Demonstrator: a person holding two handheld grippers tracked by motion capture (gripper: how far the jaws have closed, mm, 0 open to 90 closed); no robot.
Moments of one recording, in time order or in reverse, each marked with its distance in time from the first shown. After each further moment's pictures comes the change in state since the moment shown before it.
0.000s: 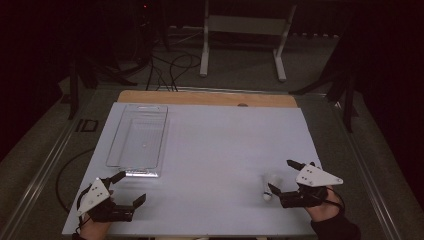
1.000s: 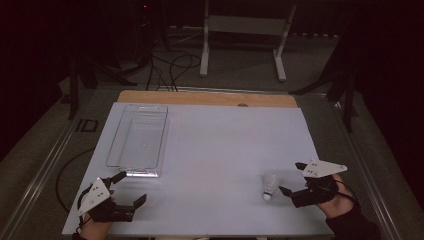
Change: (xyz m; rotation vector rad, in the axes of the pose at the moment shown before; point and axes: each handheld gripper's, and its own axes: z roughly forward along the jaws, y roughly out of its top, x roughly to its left) left arm -0.001 0.000 0.001 -0.001 -0.006 0.002; right arm -0.026 -0.003 -0.009 0.215 0.079 0.023
